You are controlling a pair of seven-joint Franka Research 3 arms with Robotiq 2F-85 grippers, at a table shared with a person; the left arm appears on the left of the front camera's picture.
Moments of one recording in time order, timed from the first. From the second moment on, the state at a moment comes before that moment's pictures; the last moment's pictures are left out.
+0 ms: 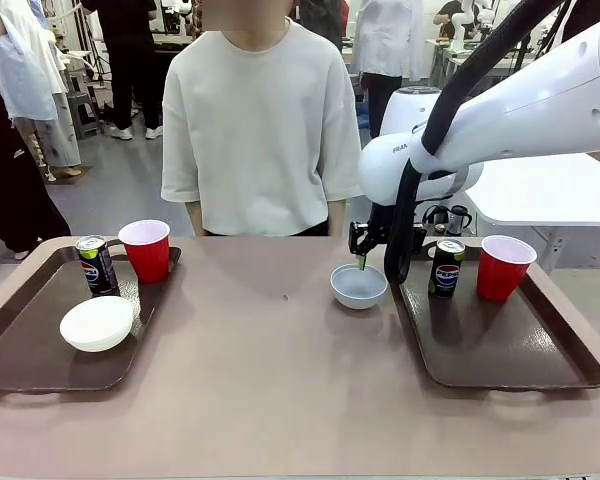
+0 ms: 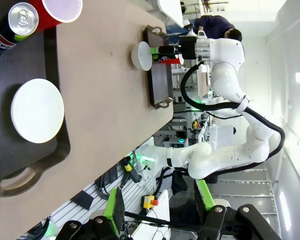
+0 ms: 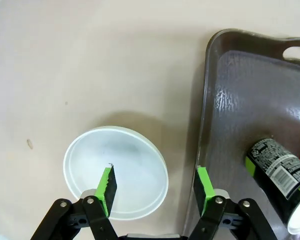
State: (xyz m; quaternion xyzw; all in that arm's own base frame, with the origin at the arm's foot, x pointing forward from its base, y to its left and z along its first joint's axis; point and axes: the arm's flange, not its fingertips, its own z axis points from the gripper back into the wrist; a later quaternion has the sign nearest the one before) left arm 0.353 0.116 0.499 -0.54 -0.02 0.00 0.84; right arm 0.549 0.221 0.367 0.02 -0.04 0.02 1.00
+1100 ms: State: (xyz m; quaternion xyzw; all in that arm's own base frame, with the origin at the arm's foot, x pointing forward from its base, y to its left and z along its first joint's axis) left arm 0.353 0.116 0.499 -0.54 -0.02 0.00 0.84; right arm 0.551 0.223 0.341 0.03 -0.02 0.03 1.00
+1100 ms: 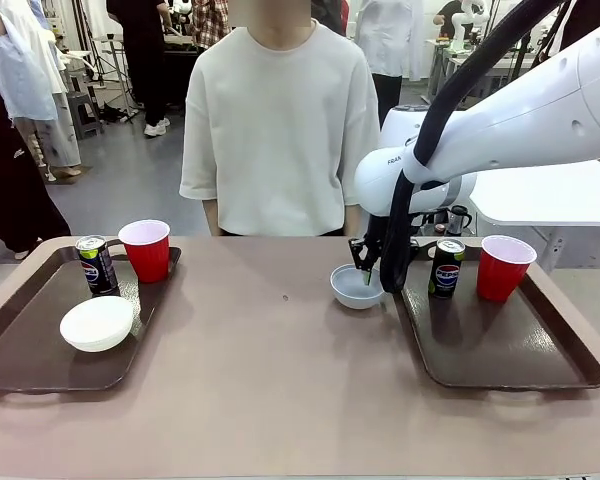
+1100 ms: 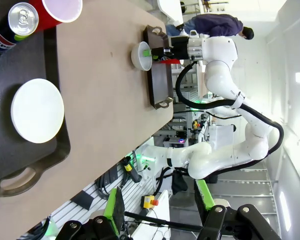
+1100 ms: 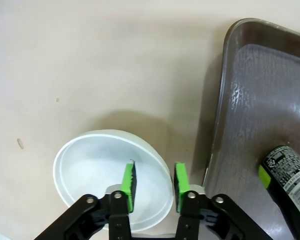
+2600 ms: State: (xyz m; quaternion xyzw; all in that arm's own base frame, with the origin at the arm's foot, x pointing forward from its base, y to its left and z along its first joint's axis) left arm 0.353 0.116 0.499 -0.54 -0.02 0.00 0.84; right arm 0.421 0.205 0.521 0.05 -0.01 0.11 0.99
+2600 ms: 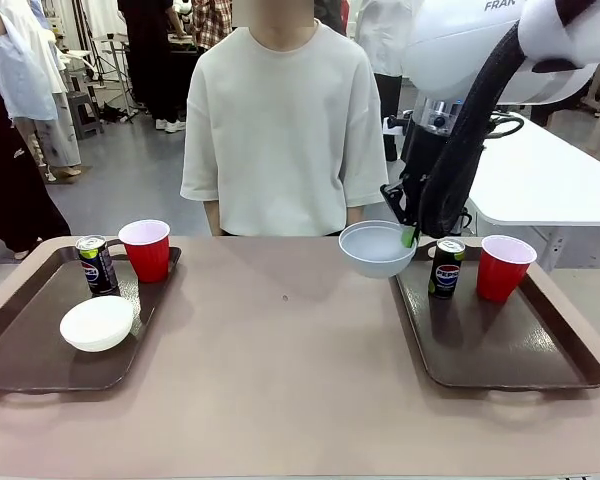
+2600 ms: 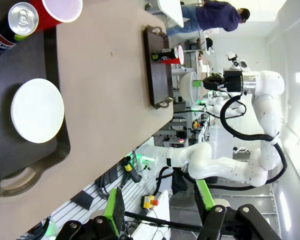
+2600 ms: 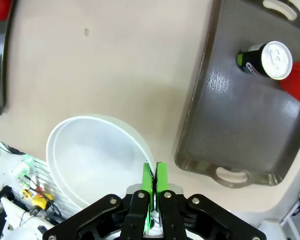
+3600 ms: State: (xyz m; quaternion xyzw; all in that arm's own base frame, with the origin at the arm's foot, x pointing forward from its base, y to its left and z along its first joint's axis) left arm 0.353 0.116 0.499 -0.54 -0.02 0.00 0.84; right arm 0.394 0.071 0.427 0.05 -0.06 0.07 0.99
